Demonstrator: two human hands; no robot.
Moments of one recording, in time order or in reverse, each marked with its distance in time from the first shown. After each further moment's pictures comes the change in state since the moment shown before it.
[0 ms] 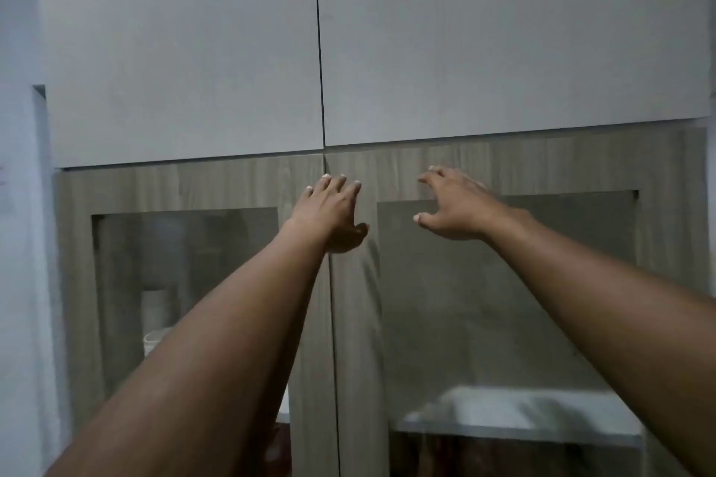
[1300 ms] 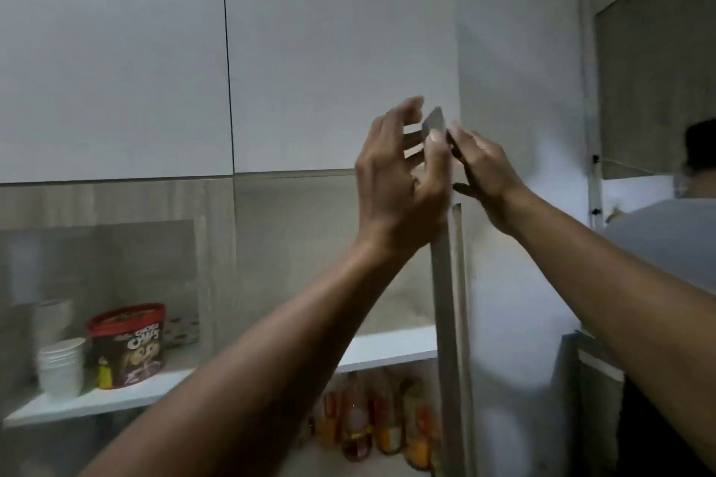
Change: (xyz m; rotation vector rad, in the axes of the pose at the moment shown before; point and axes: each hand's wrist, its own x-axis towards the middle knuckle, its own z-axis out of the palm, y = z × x) left_hand -0.219 0.236 -0.220 -1.386 0.873 0.346; right_hand -0.256 0.012 -0.226 0.902 0.438 0.262
